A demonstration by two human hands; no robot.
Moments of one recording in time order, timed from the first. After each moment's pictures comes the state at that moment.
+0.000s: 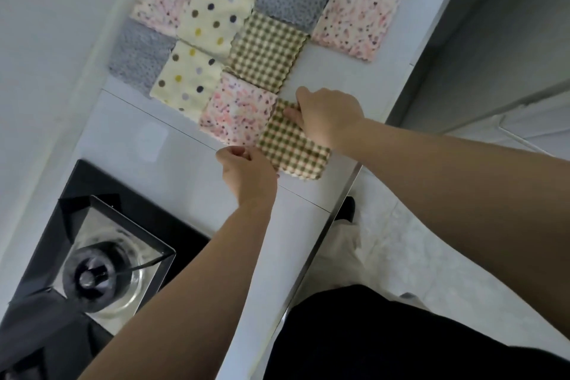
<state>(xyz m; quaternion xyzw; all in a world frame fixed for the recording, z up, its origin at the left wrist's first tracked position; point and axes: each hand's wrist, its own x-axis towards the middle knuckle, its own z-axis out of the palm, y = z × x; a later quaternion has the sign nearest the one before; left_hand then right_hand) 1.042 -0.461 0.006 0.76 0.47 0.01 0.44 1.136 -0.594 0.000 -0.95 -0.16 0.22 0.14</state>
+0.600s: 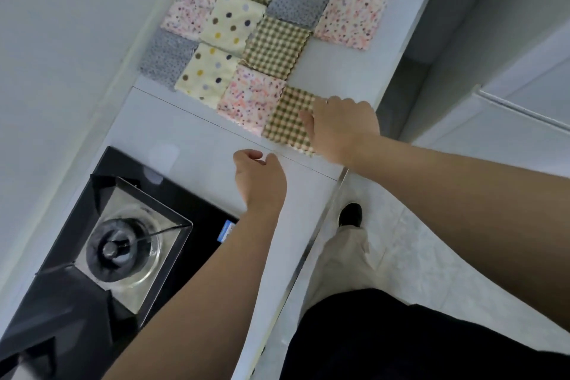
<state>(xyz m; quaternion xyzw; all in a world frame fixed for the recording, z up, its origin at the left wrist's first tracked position) 0.968 -0.459 0.040 0.80 0.40 -0.03 0.45 1.038 -0.594 0.048 -0.98 -0.11 0.13 0.07</state>
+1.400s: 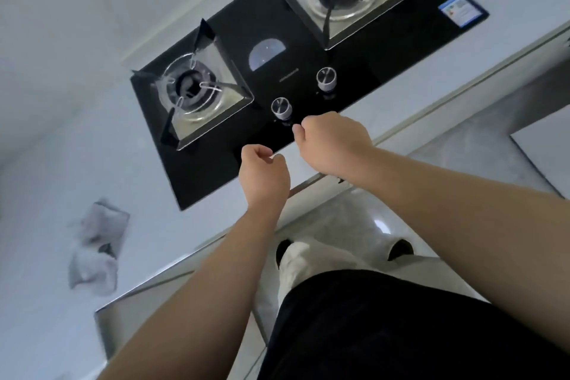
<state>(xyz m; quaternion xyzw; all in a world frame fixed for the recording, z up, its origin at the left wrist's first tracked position) 0.417 -0.260 0.075 0.69 0.57 0.11 0.42 0.523 -0.331 0.086 -0.89 -0.38 0.20 0.14</state>
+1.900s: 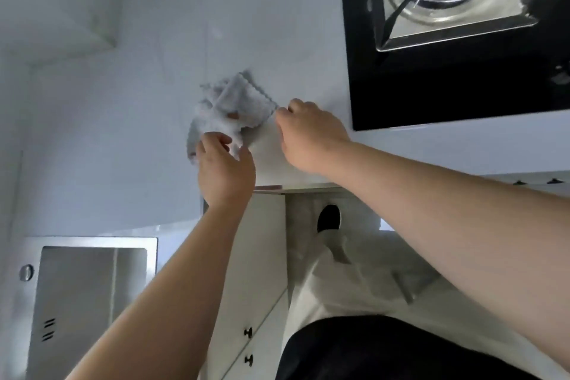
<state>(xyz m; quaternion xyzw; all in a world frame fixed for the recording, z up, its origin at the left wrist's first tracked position) 0.070 -0.048 0.023 0.66 0.71 0.15 0.18 0.228 -0.074 0.025 -0.71 -0.66 0.23 0.11</state>
